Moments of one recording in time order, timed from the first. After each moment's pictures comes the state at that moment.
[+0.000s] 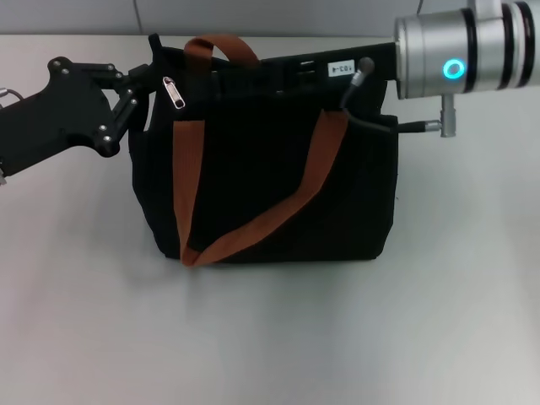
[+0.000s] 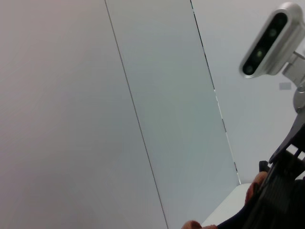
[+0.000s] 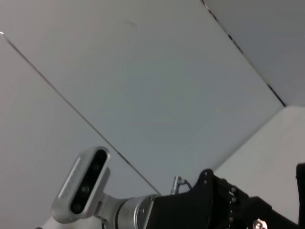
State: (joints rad) left arm -0.44 -2.07 0.60 0.64 1.69 1.57 -0.80; right arm 0.93 2.07 -1.05 -0.51 -1.67 -1.46 2.03
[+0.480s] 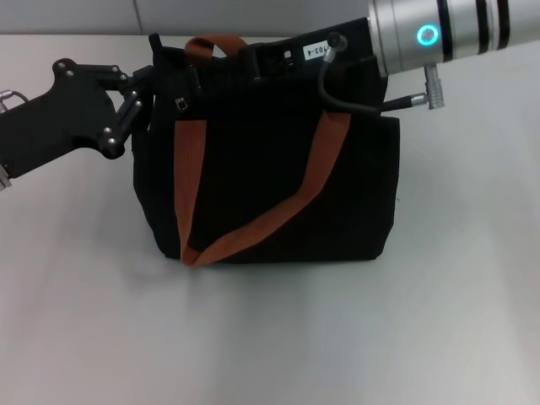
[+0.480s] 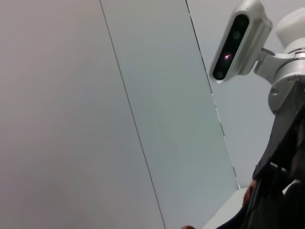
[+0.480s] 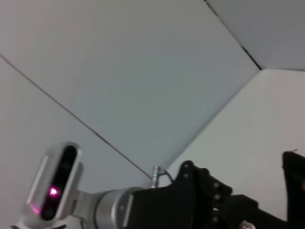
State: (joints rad) left arm -0.44 -2.07 0.60 0.61 1.68 1.58 -0.77; right arm 1.04 2.06 -1.05 -0.54 -1.82 -1.42 2.23
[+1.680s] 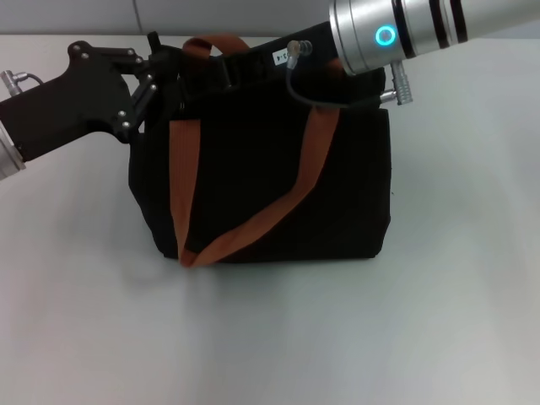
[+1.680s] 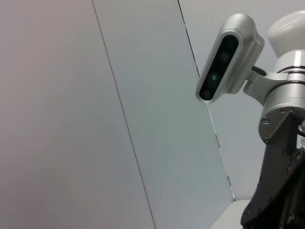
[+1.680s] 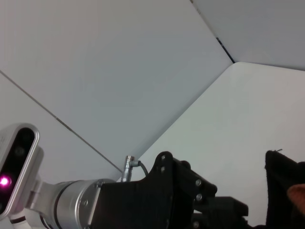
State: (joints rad) left arm -0.49 -2.07 0.60 0.59 1.68 1.57 -0.79; right arm 1.08 2.08 -1.12 -0.53 -1.86 -1.30 2.25
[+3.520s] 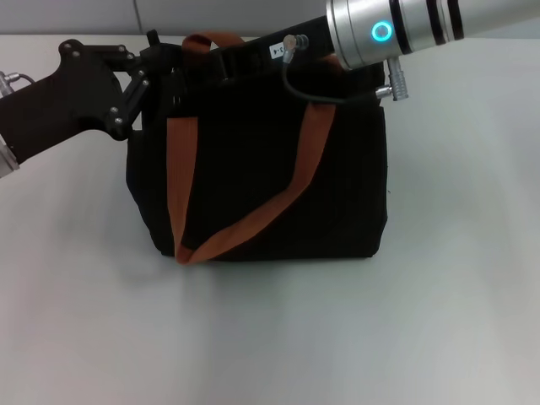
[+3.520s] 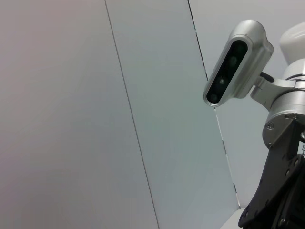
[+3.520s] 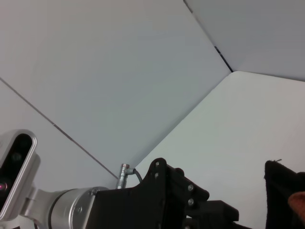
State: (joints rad) left arm -0.47 -2.07 0.60 0.60 1.65 1.58 -0.81; right arm 1.07 2.08 -1.13 -0.56 -1.84 -1.28 2.25
